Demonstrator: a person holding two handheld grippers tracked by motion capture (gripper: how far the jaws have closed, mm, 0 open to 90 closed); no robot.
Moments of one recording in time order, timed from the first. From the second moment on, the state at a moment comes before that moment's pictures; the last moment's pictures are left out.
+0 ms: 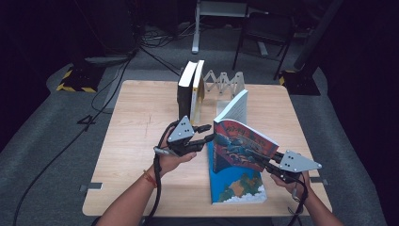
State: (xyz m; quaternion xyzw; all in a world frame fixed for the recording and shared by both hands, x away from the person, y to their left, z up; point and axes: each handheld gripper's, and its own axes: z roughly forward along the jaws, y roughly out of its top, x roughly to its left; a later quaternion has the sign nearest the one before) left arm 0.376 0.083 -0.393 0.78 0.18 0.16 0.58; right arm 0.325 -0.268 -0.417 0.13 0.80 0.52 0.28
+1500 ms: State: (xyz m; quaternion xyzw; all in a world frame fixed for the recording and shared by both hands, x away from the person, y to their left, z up) left arm 0.352 0.035 -0.397 0.80 0.14 0.14 0.56; right arm 0.327 -0.279 -0.415 0.18 0.78 0.51 0.31
